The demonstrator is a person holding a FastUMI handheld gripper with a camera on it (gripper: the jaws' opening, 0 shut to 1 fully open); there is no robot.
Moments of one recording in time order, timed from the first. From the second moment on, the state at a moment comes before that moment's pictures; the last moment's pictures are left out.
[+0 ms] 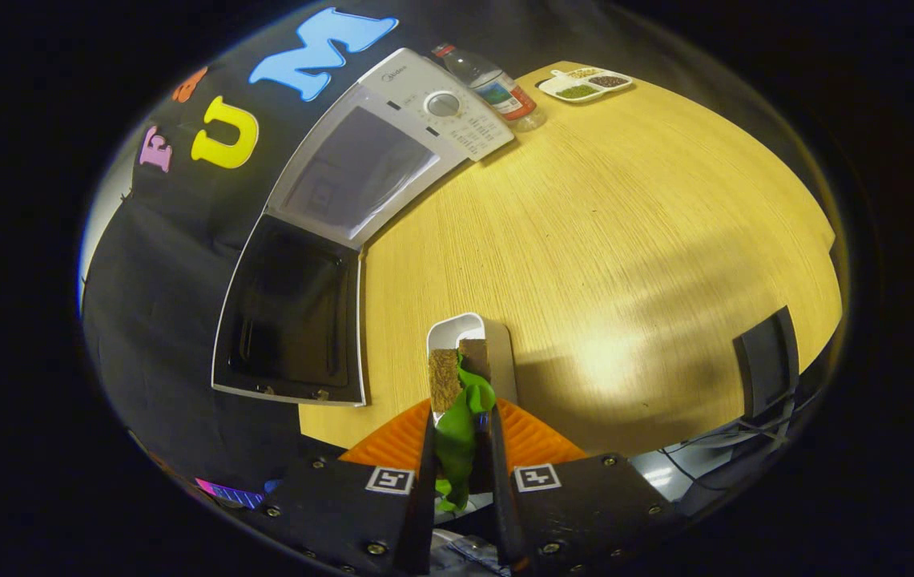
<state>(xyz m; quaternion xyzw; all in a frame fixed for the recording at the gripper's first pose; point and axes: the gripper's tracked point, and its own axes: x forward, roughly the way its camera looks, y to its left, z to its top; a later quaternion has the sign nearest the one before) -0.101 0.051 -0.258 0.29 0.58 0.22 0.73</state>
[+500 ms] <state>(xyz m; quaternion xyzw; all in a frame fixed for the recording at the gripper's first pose) -0.086 0.059 -0.204 0.30 0.52 0.22 0.77</state>
